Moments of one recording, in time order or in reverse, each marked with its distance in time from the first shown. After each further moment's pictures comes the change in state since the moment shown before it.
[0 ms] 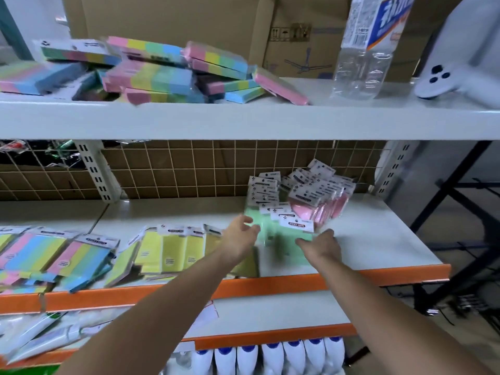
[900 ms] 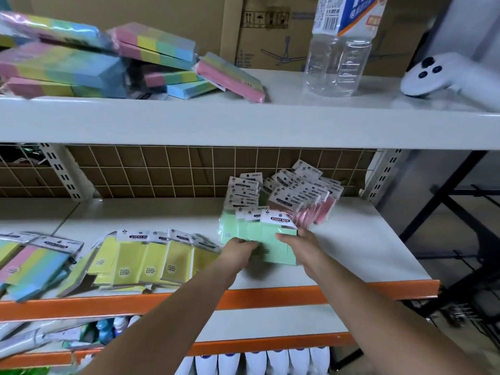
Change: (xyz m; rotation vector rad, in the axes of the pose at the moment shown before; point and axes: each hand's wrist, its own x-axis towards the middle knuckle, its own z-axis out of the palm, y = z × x) left_hand 0.033 -0.006 0.077 -0.239 -0.117 -0.343; right_hand 0.060 0.015 -0.008 0.578 -0.410 -0.052
